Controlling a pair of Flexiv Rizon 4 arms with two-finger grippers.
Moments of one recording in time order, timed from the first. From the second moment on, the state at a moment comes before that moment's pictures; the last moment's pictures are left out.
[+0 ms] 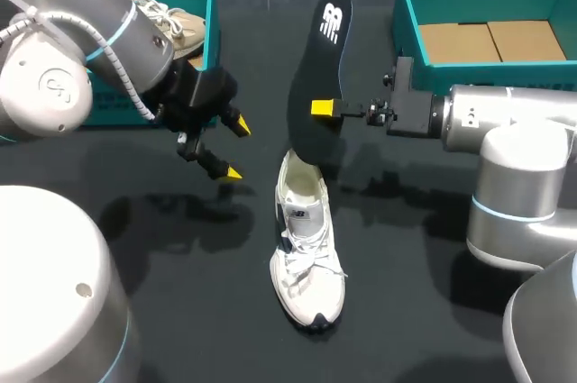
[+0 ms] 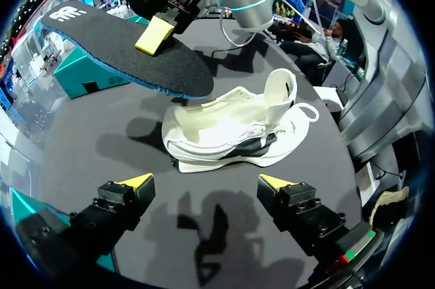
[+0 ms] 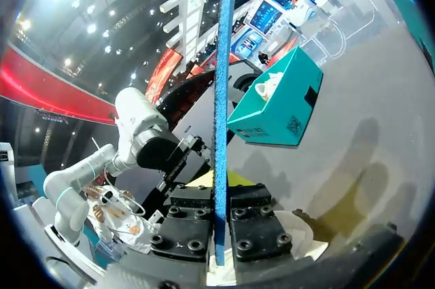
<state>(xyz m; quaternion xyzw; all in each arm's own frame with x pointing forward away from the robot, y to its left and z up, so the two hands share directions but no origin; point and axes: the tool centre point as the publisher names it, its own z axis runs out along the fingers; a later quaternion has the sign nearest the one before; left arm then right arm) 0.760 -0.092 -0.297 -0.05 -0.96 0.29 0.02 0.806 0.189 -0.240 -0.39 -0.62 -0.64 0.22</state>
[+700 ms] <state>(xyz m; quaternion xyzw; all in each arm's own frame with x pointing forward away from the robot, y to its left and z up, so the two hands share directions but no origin) 0.750 -0.103 -0.319 -0.10 -0.97 0.23 -0.01 0.800 0.196 -0.260 -0.37 -0.61 -0.66 0.21</state>
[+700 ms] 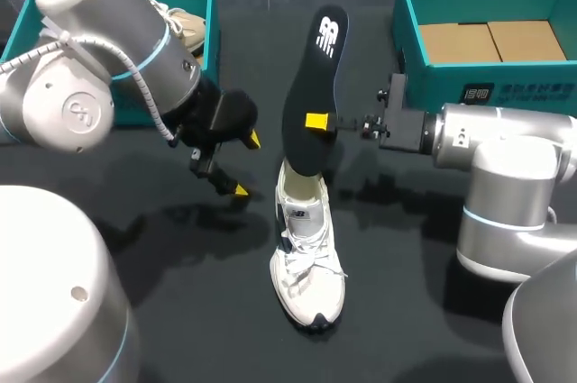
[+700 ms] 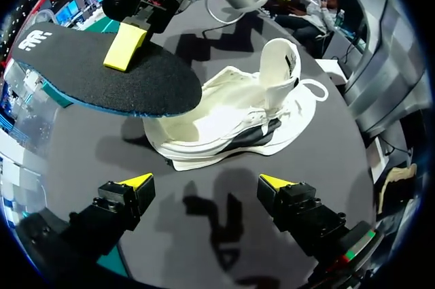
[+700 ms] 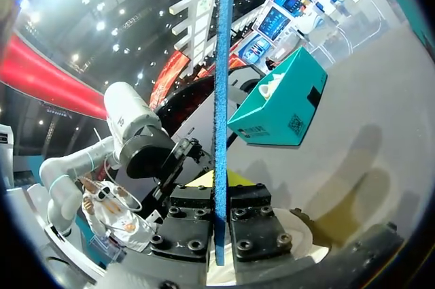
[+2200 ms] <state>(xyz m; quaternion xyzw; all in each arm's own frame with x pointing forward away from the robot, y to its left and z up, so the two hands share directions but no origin) 0.753 -0.124 -0.365 -0.09 -0.97 0.24 0.00 0.787 0.197 -0.282 -0.28 -0.62 -0.71 0.17</state>
